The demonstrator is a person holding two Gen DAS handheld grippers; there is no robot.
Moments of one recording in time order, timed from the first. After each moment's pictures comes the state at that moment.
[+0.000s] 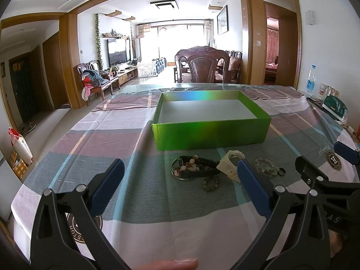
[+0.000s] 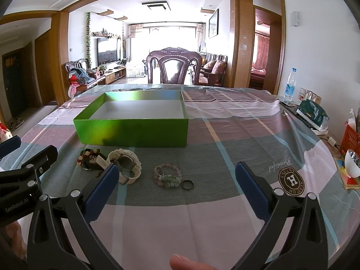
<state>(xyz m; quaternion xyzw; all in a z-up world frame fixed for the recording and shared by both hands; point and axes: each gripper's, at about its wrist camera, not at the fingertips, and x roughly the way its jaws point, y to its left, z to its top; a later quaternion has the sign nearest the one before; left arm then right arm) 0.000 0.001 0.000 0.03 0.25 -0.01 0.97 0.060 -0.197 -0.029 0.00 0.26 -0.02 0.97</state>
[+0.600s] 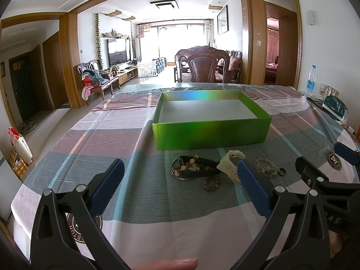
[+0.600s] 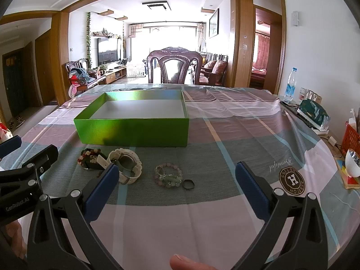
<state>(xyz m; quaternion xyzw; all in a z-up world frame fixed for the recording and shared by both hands) -0.001 0.002 0.000 0.03 0.25 -0.01 0.97 0.060 -0.196 -0.030 0.00 0.26 -0.02 0.97</state>
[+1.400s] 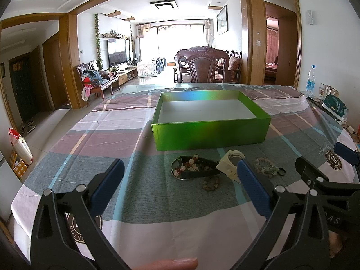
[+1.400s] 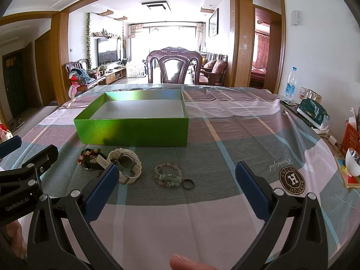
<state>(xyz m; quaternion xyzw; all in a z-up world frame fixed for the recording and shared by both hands) 0.001 0.002 0.000 0.03 0.26 -0.01 0.97 0.060 -0.197 -0.029 0.00 0.26 -0.02 0.97</state>
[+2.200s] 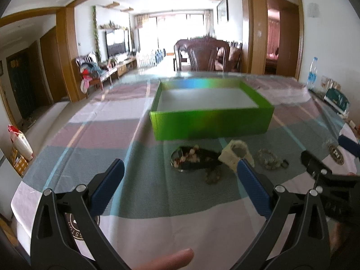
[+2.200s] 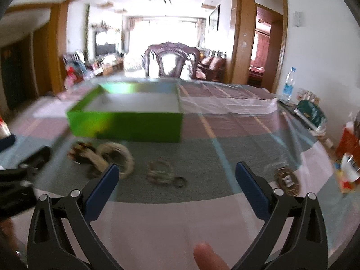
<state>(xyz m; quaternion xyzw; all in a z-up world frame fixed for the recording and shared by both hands) 0.015 0.004 -0.015 0.03 0.30 -0.01 0.95 0.084 -0.197 -0.046 -0.04 0.30 -0.04 0.95</state>
